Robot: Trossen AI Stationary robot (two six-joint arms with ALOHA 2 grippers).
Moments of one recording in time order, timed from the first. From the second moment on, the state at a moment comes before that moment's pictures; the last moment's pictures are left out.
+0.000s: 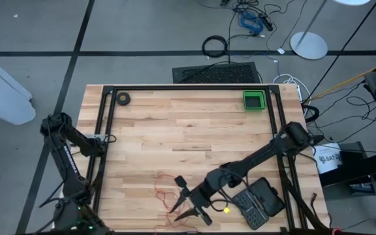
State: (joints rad) left arm -1.10 1.53 1.20 0.49 -0.35 1.41; right arm 0.46 1.92 1.32 0.67 -0.19 -0.14
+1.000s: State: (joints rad) left arm -1.10 1.53 1.20 0.46 -0.43 1.34; right arm 0.44 2.31 1.67 0.62 -0.24 -0.09
